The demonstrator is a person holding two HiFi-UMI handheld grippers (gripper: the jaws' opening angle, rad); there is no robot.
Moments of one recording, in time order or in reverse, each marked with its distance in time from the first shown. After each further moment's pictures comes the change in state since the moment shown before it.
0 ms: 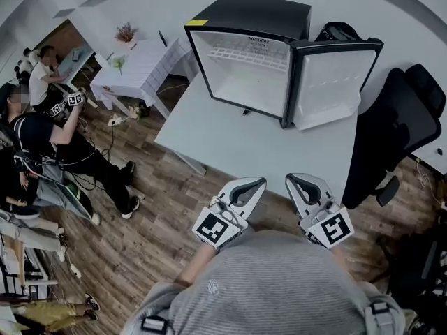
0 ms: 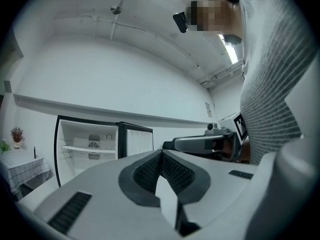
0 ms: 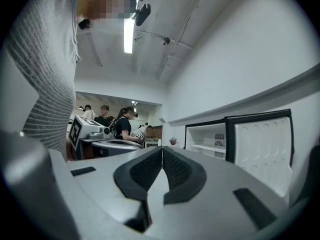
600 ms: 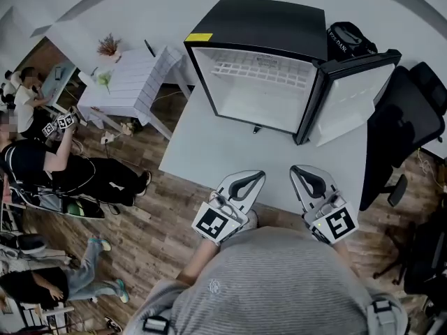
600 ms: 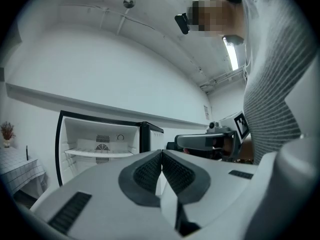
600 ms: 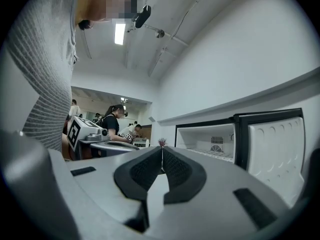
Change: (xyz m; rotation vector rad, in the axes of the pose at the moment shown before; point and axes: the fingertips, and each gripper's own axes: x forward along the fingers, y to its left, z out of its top) left arm 0.016 0.162 0.001 -0.034 0.002 -0.079; right arm 0.144 -0.054 0.007 -0.008 0.004 -0.126
